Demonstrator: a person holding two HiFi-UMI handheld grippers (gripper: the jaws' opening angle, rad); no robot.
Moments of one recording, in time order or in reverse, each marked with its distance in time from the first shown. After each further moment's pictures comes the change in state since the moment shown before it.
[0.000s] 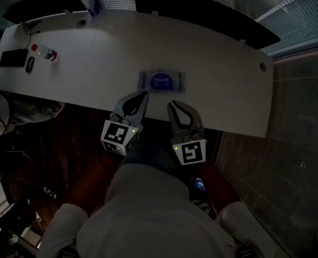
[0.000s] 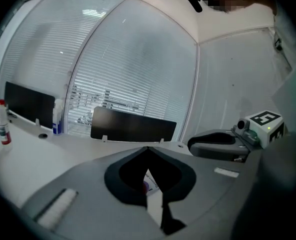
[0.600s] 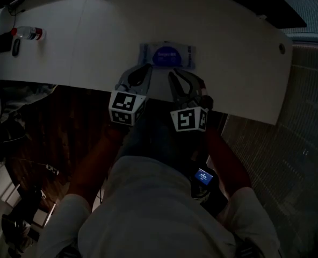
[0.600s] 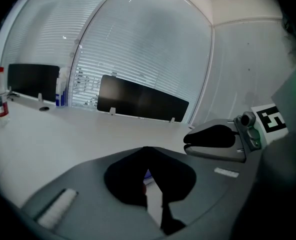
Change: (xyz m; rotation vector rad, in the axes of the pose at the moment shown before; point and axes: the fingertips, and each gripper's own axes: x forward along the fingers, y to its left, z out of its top) left arm 0.065 0.055 -0.119 -0.034 0.169 0.049; right arm 0.076 0.009 -0.122 -0.200 0.218 0.061
